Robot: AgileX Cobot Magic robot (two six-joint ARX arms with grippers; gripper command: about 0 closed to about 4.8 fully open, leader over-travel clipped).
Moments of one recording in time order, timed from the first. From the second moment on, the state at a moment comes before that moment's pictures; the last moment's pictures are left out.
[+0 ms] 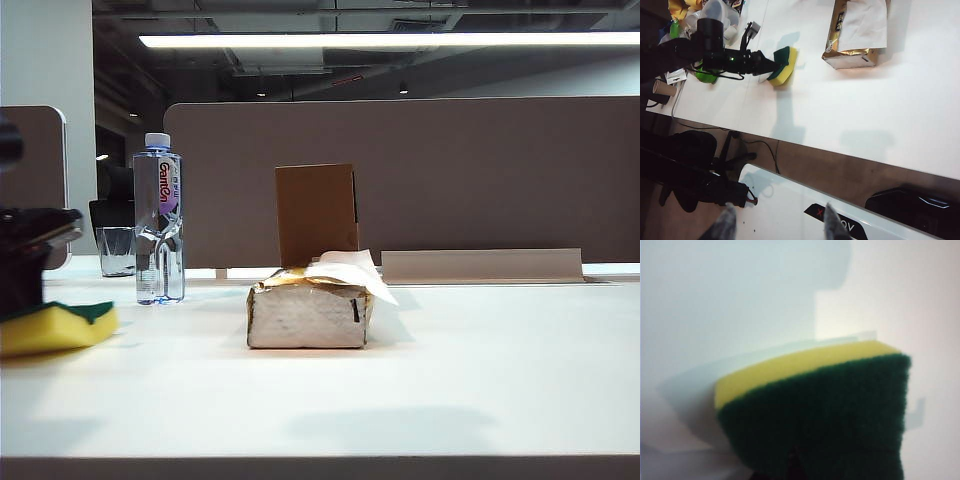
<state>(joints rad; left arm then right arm) 0.04 1.79 1.10 -0.59 0.40 0.09 -0.02 0.66 1.26 -1.39 -0.78 0.29</state>
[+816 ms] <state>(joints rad) 0.01 2.16 1.61 -0.60 0.45 0.05 -0.02 0.69 1.26 -1.37 -0.78 0.32</state>
